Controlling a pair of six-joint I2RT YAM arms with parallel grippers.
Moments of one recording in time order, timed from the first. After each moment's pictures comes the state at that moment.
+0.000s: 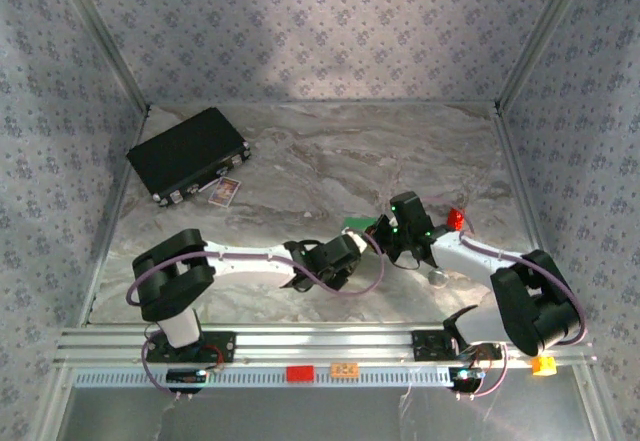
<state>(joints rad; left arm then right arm) -1.21 1.70 0.94 -0.26 -0.24 -0.30 0.48 1.33 0.53 -0.06 -0.38 1.20</state>
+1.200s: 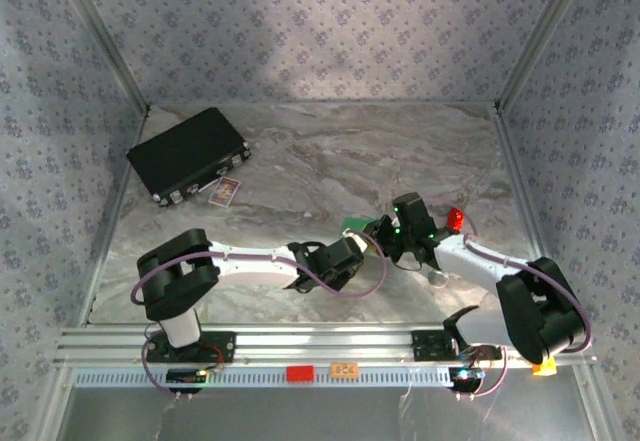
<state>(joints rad) -1.22 1.72 0.96 -0.27 -0.27 -0.32 0.47 1.28 0.52 -0.09 -0.36 1.19</state>
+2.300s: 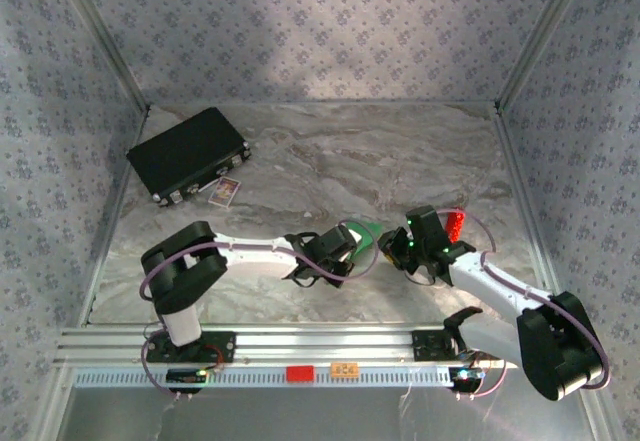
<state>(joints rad) -1.12 1.76 0.94 -0.21 -0.03 -0.45 0.44 1.09 0.41 -0.22 -0.27 1.16</state>
